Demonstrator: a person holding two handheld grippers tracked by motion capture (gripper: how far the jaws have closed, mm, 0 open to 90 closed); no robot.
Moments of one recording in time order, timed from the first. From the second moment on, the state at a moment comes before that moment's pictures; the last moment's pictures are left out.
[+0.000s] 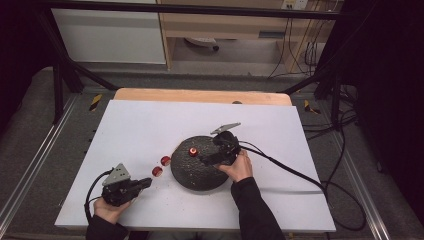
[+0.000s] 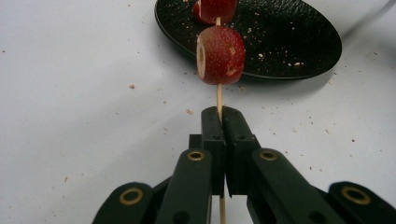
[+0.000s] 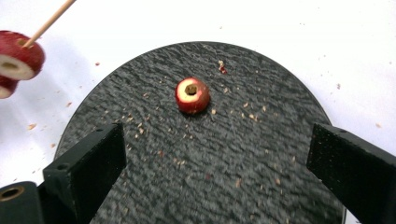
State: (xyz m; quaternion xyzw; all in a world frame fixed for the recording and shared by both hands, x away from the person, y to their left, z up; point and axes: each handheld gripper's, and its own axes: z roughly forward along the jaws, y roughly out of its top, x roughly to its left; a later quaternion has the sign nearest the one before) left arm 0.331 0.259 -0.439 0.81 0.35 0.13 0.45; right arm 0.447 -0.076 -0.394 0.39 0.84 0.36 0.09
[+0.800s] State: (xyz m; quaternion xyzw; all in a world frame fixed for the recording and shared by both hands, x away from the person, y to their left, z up) left arm 0.331 0.263 -0.439 0.81 0.36 0.14 0.45; right arm 0.485 -0.025 -0.408 0.38 0.87 0.31 0.05
